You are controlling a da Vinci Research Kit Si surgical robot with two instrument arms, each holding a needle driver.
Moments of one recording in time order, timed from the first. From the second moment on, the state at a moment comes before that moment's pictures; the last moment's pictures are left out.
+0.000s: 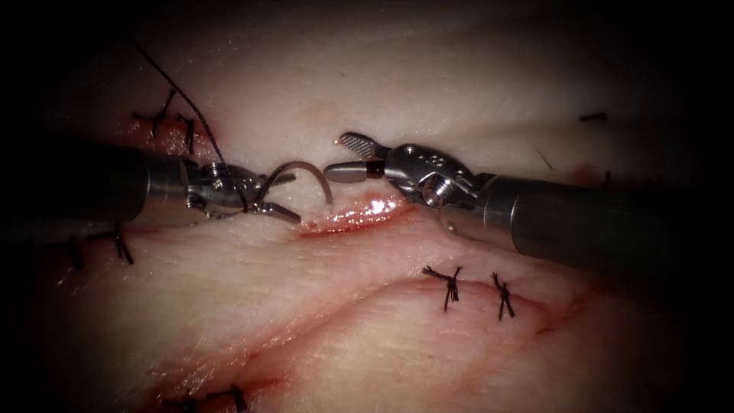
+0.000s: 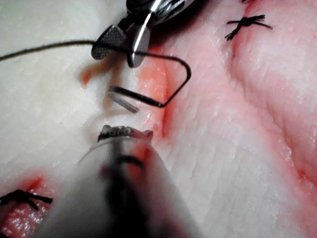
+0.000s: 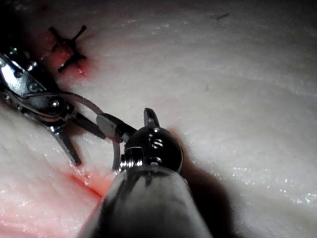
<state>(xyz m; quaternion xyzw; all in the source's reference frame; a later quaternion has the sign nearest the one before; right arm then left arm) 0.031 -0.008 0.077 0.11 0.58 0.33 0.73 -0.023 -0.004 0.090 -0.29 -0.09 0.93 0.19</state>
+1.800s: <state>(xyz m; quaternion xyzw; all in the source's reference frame) 0.020 -0.011 0.068 0.13 0.57 0.19 0.79 -0.024 -0.003 0.077 -0.50 -0.04 0.83 0.23</state>
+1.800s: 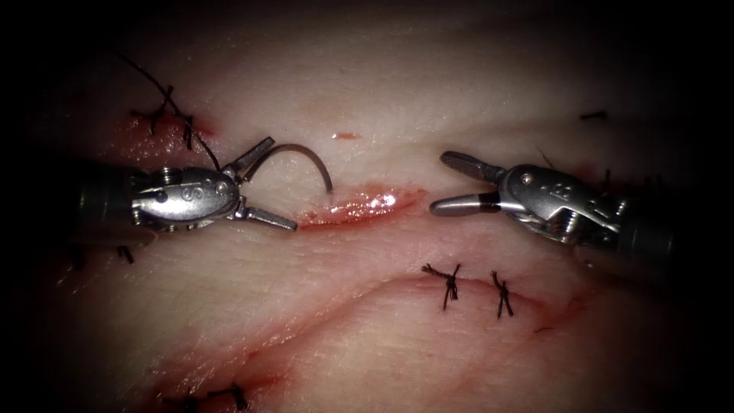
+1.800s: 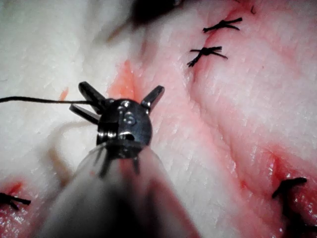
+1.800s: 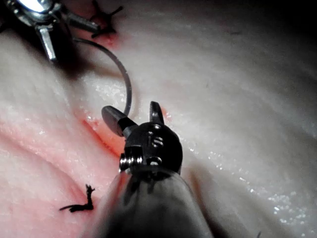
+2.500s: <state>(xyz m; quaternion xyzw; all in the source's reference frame) 0.032 -0.010 0.073 0.07 0.52 0.09 0.85 -0.026 -0.008 0.075 -0.51 -0.16 0.83 0.14</state>
